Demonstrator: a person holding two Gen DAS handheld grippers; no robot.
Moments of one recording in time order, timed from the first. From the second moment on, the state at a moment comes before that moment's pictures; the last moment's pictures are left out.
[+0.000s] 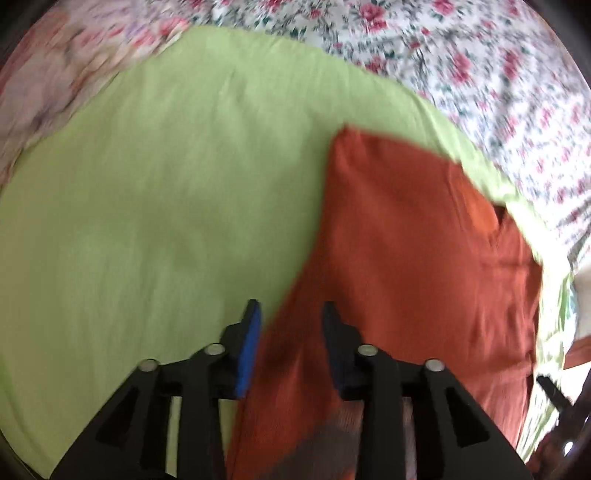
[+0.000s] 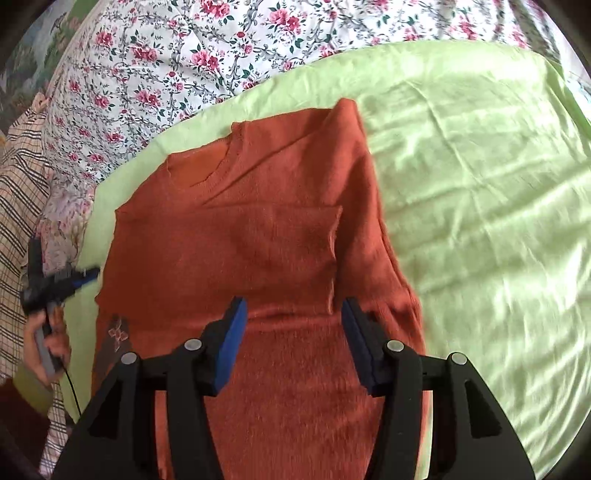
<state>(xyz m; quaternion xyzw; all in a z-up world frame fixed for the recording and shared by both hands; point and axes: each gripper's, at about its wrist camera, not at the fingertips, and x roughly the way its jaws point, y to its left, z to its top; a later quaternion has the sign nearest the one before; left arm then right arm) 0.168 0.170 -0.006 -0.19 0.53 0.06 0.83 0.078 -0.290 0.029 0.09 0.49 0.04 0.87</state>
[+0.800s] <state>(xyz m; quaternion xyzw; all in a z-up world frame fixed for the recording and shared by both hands) -0.084 0.144 -0.042 -0.20 0.58 -0.02 0.79 -0.112 -0.339 0.030 0.13 0.51 0.03 0.85</state>
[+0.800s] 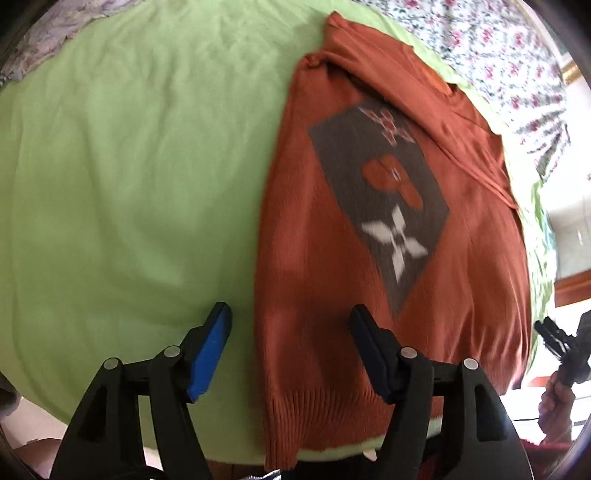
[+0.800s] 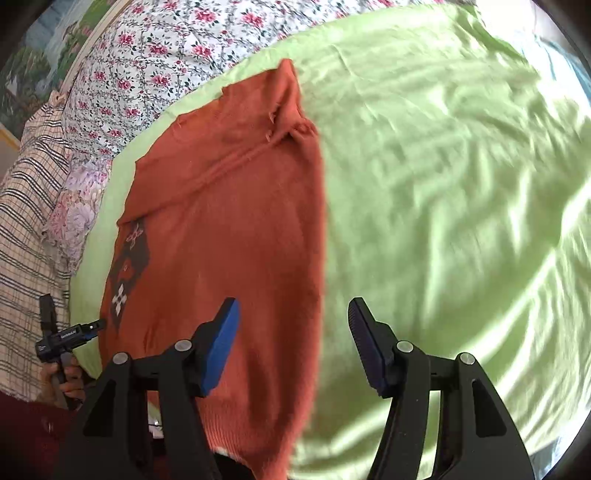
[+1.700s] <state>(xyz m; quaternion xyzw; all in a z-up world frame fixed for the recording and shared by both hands) -0.100 0.136 -0.037 -0.25 0.56 -0.13 0.78 -0.139 -0.326 -0.019 0.24 0.55 0.17 0.79</state>
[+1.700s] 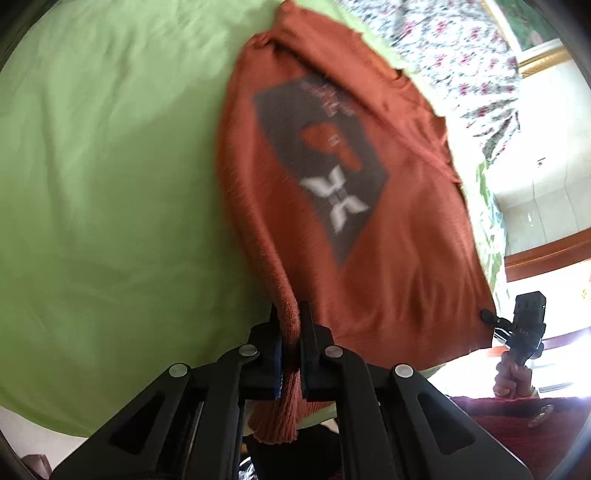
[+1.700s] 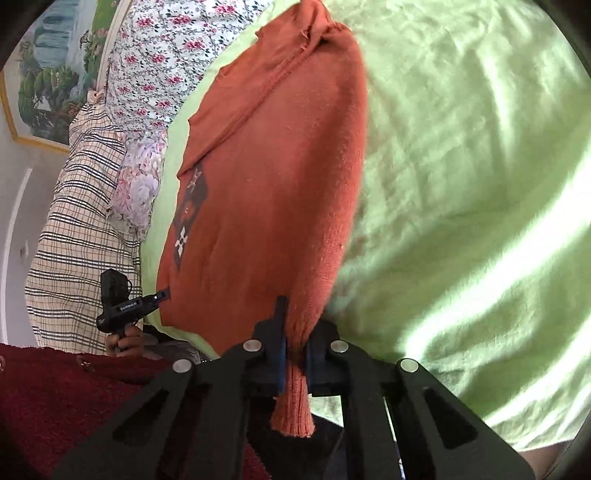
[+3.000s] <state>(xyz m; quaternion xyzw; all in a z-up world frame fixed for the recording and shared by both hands) 0.253 0.167 0.006 -0.28 0.45 -0.01 0.85 0.208 -0.357 0.038 0.19 0.46 0.15 0.86</state>
